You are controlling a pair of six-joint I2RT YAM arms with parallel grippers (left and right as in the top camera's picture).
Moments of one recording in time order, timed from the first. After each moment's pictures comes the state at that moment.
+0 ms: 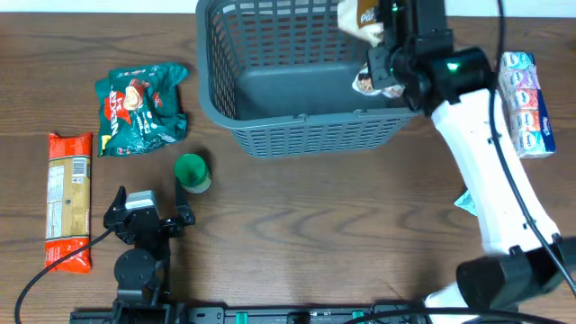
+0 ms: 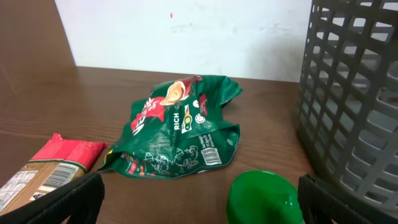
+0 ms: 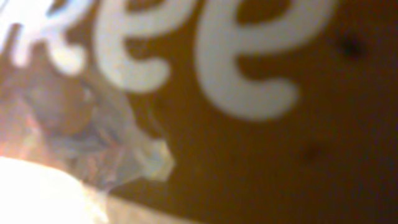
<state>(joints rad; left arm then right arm) -0.08 0.04 0.03 -0.12 -0.22 -0.04 0.29 1.73 1.81 -0.96 0.17 0.01</state>
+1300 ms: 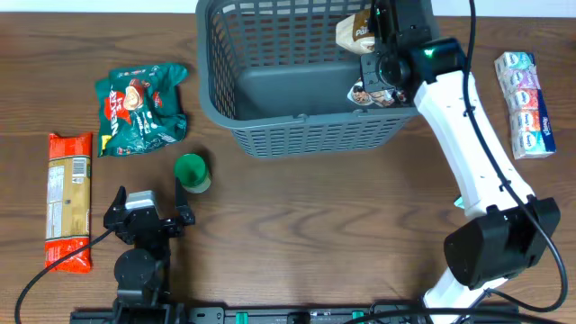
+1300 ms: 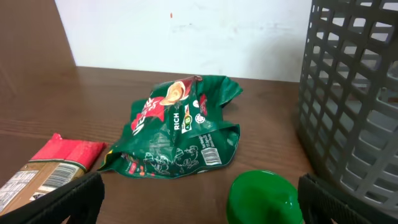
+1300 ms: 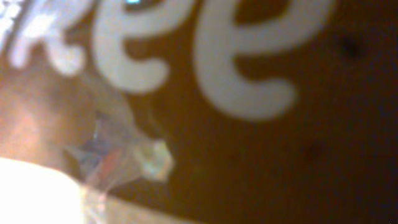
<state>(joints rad) -0.08 0.04 0.03 -0.12 -0.22 -0.04 0.26 1.85 1.81 -0.97 0.16 0.07</state>
